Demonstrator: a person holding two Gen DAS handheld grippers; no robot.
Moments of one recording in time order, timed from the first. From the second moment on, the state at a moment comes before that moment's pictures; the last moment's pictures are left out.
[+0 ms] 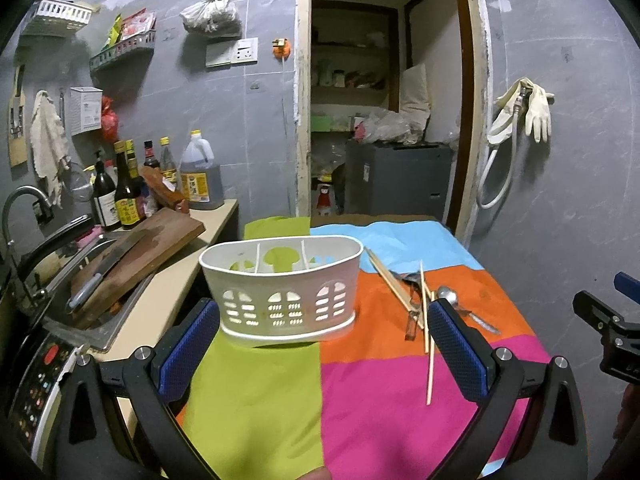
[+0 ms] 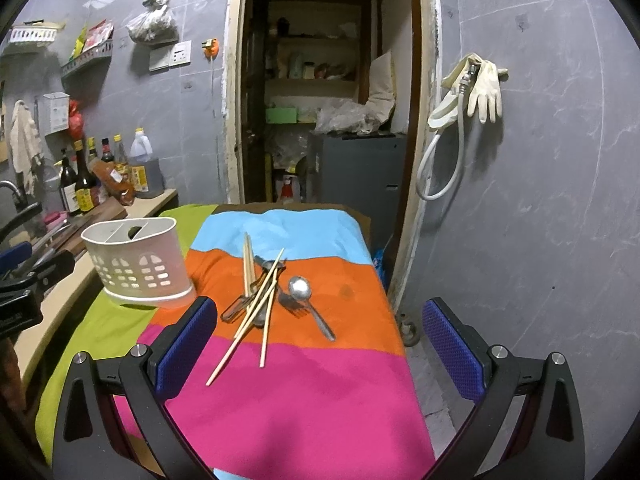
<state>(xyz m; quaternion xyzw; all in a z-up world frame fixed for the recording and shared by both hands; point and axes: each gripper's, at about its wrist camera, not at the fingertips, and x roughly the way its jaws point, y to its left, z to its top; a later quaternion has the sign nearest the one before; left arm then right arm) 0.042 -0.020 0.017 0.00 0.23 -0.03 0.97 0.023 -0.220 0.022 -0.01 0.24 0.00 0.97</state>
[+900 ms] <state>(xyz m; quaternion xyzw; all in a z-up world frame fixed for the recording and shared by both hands) 0.150 -0.086 -0.036 -0.01 0.35 -0.01 0.94 0.144 -0.273 -0.020 -0.01 0.33 0.09 0.94</state>
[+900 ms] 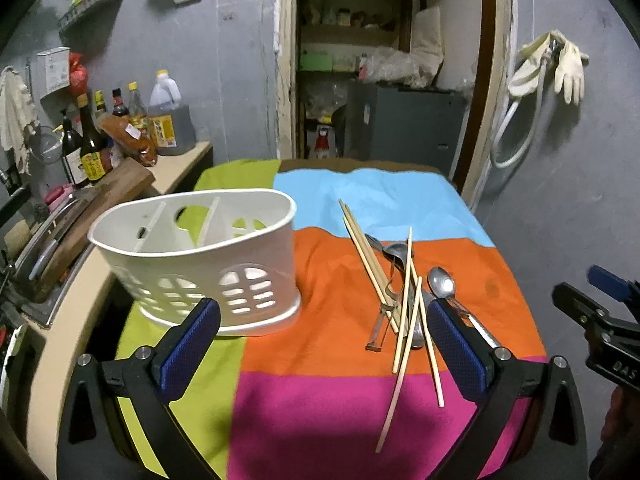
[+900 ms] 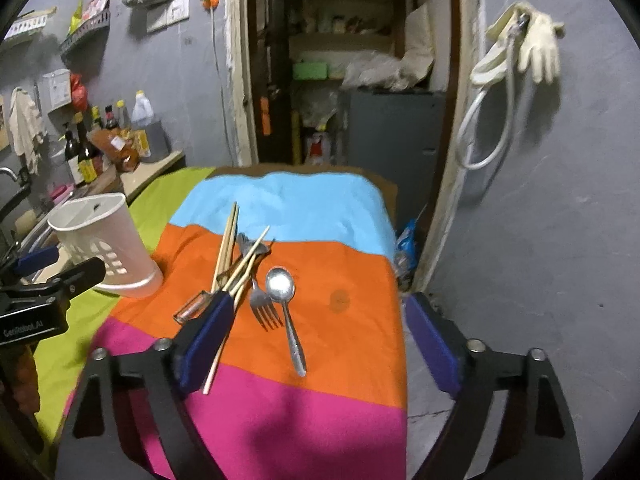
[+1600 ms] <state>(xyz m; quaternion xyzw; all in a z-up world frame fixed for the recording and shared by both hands) 0.257 -0.135 -0.111 0.03 0.43 -0.10 0.90 0.240 -0.261 -0.096 -0.04 0.42 0.21 0.88</state>
